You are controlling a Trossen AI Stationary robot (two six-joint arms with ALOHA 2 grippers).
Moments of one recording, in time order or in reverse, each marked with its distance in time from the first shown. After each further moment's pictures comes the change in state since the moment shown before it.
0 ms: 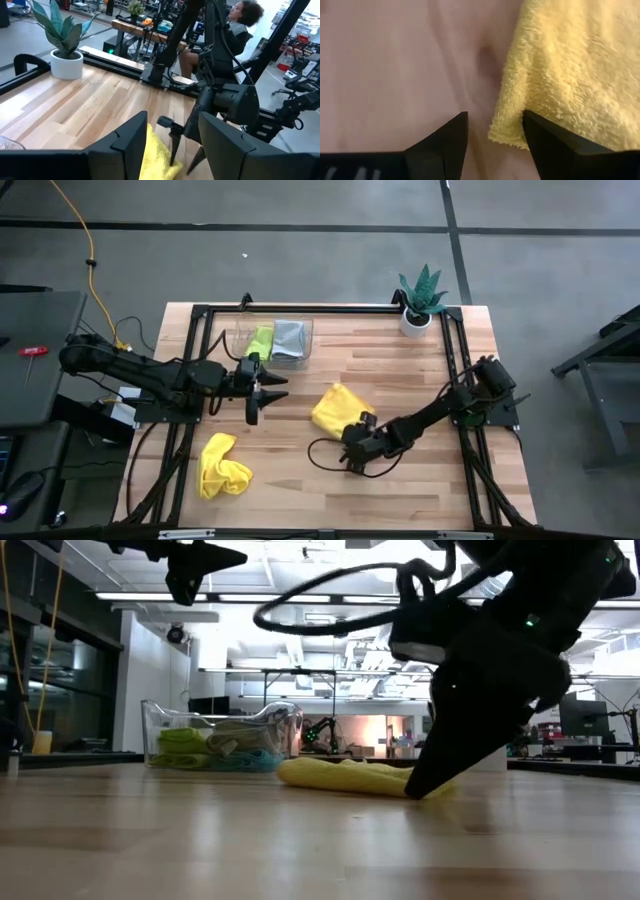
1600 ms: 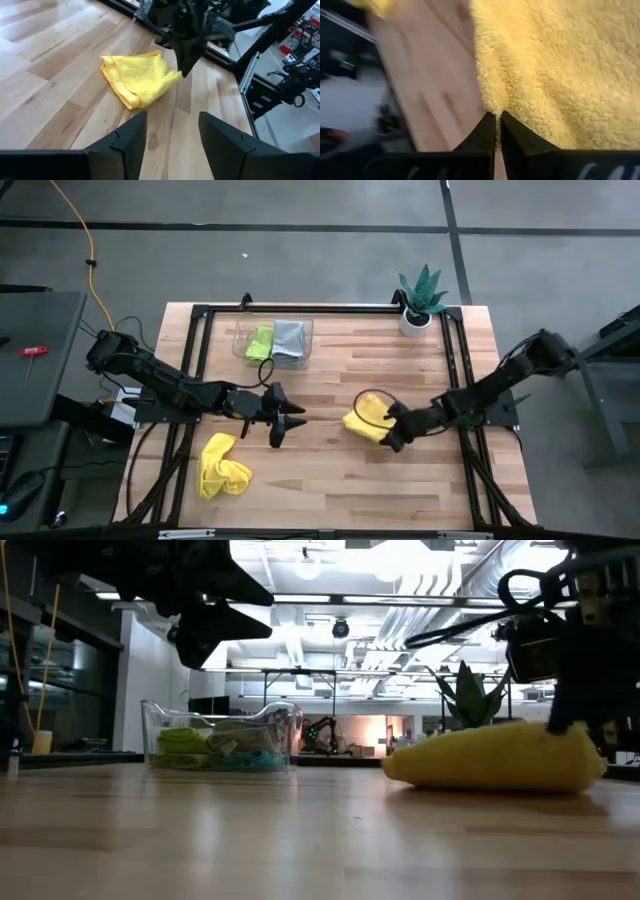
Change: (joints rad) left arm -0.106 0.415 0.001 0.195 -0.023 -0.251; right arm -0.014 -0.634 -0.606 0.330 -0.312 0.658
